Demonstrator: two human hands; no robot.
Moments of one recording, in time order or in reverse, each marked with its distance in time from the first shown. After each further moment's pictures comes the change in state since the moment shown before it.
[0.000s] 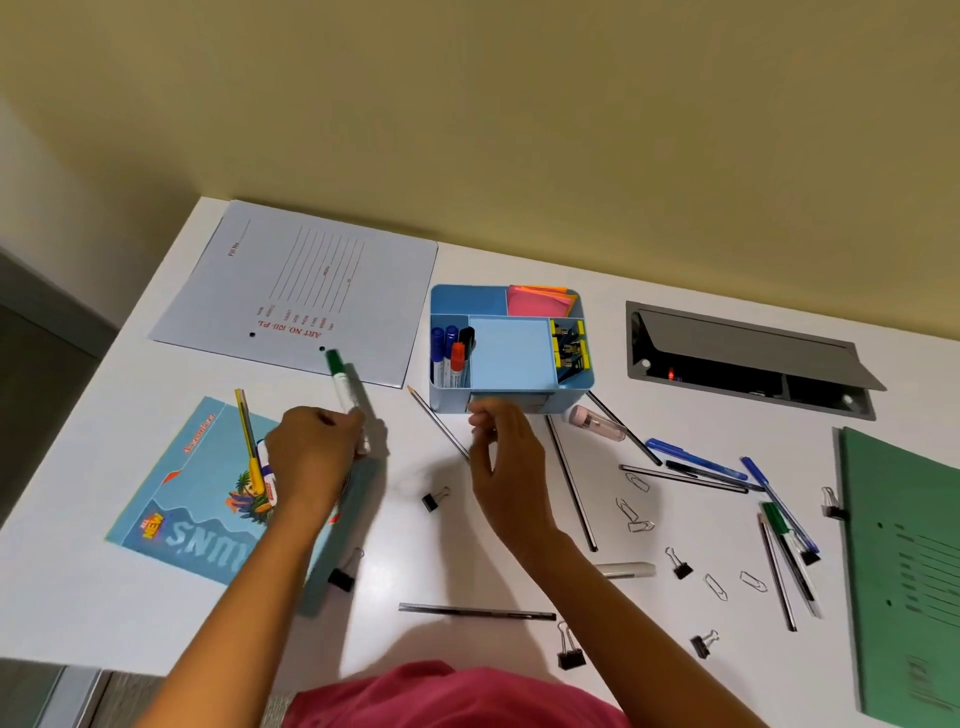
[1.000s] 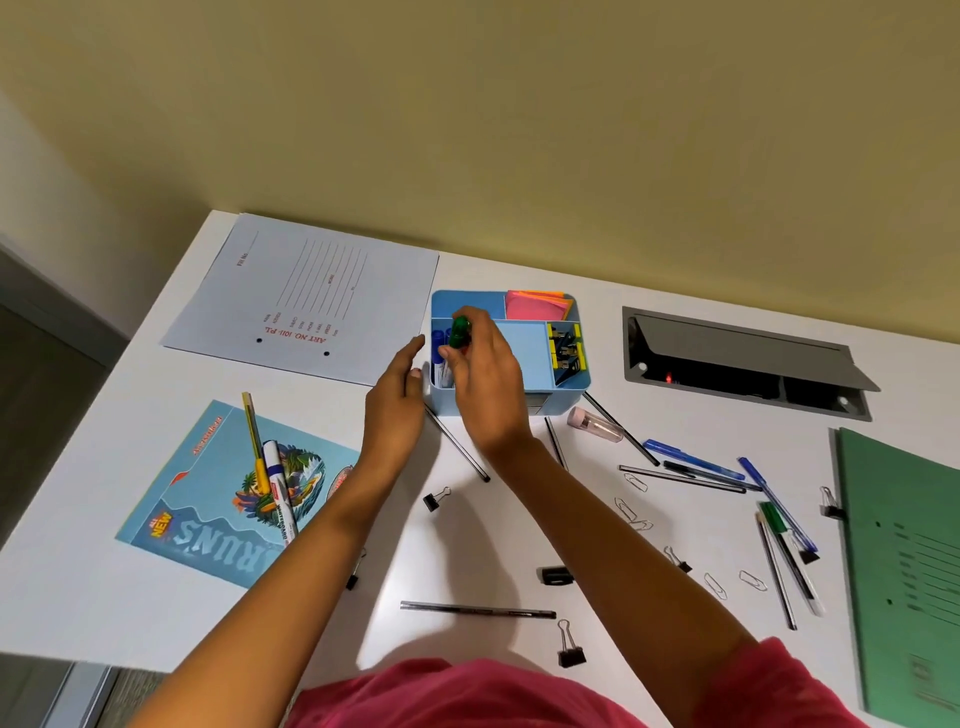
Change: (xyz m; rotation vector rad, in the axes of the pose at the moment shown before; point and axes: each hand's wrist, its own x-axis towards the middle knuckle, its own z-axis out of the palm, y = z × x) left_hand -0.001 0.040 0.055 -0.238 -0.196 0.345; right_hand 0.078 -0.024 0.013 -0.099 0.016 -0.072
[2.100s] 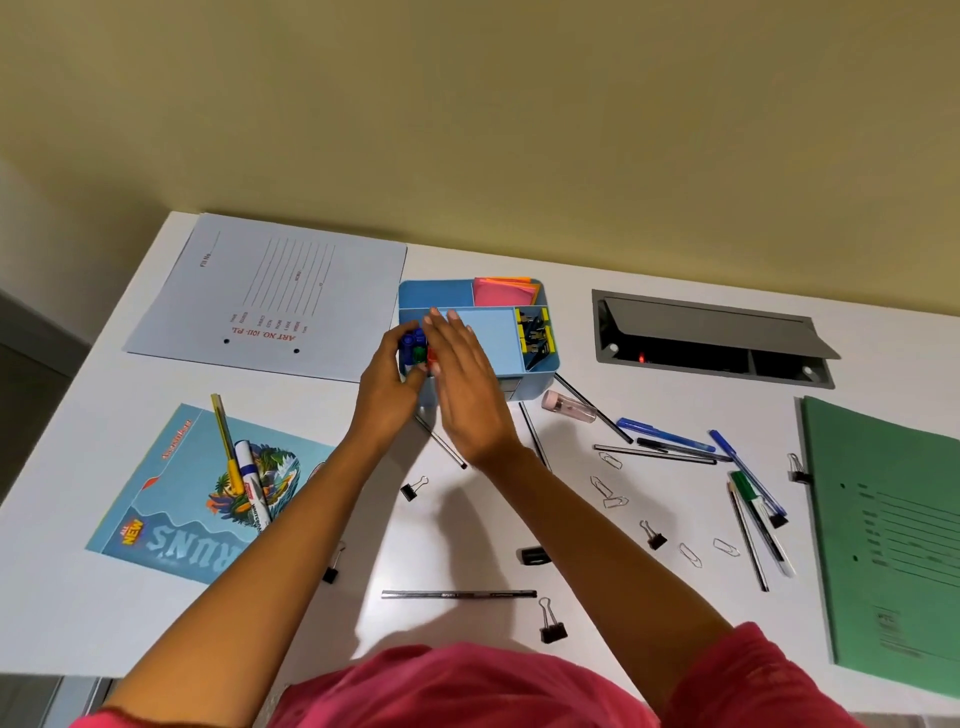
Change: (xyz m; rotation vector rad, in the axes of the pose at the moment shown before) left_hand 0.005 0.006 0.016 -0.012 -0.114 0.122; right_hand -0.027 0.045 0.004 -0.114 -0.105 -0.189
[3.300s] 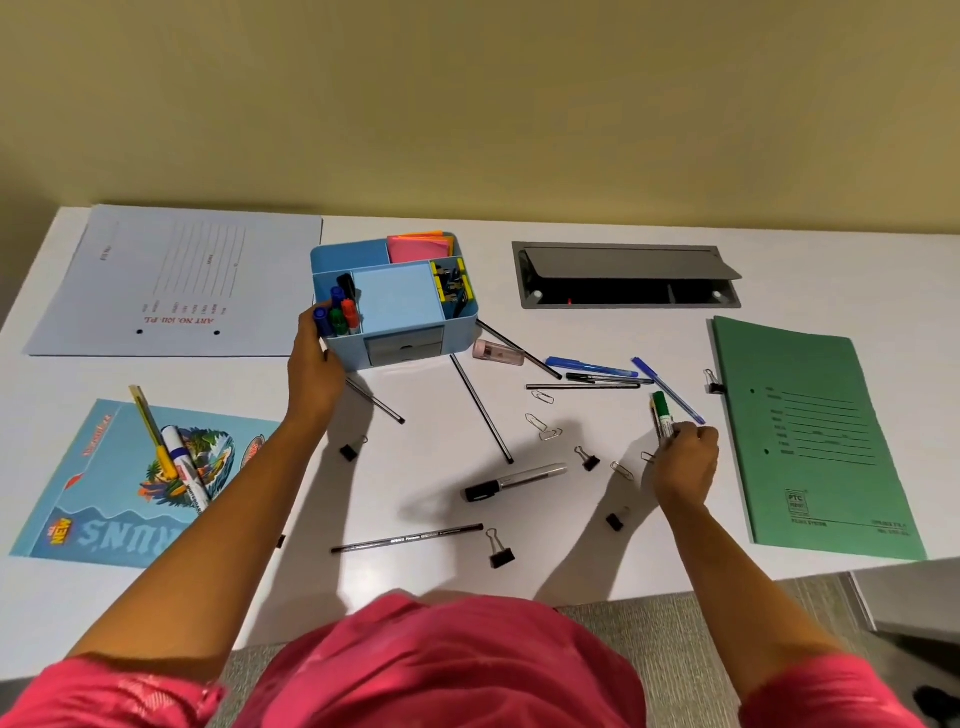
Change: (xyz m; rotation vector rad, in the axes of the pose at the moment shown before) left_hand -0.021 -0.017 0.020 -0.017 0.073 -0.046; right_hand -0.236 0.164 -0.160 -0.429 0.280 1.176
